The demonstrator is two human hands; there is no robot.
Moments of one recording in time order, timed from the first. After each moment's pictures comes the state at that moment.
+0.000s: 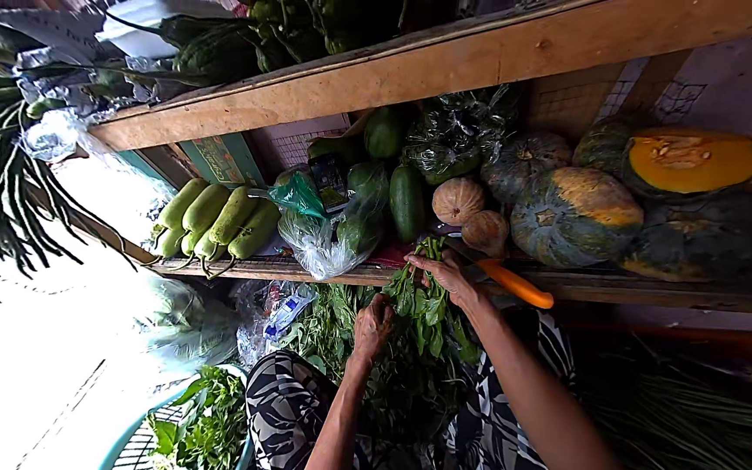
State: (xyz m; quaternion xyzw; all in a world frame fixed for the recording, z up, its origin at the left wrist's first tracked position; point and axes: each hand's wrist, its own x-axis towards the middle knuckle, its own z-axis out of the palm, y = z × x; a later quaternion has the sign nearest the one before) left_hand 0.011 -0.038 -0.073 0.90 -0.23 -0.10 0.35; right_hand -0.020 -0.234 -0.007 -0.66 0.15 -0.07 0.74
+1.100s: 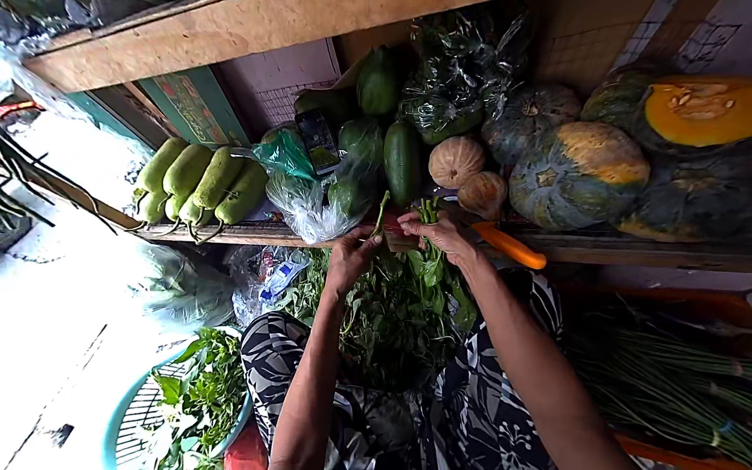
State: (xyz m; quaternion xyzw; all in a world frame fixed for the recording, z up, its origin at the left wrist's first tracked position) left_hand 0.037 -0.039 -0.009 0.79 -0.20 -0.13 0.57; right_hand -0.022 -0.242 -0.011 -0.69 0.10 -0.05 0.72
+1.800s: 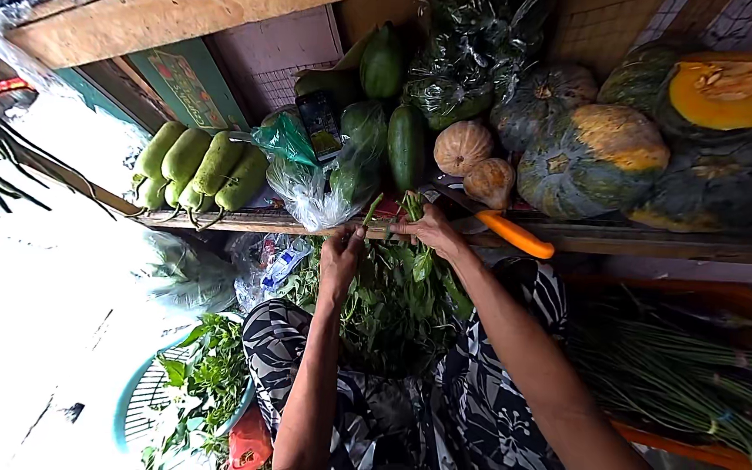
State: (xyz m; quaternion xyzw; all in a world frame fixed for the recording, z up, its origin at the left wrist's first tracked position) left_hand 0.012 -0.021 0.000 0.81 -0.12 -0.08 0.57; right_hand -0.006 -0.223 -0.028 -0.71 0.14 -0.03 0.68
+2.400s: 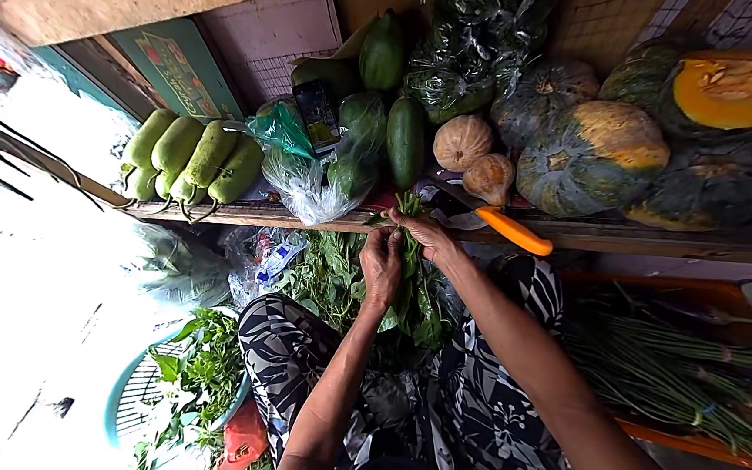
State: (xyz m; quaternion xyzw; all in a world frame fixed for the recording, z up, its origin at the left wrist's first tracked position) left_hand -0.022 -0.079 -0.043 0.82 -0.15 0.03 0.56; right_hand -0.011 -0.200 -0.030 -0.59 0.17 0.00 0.79
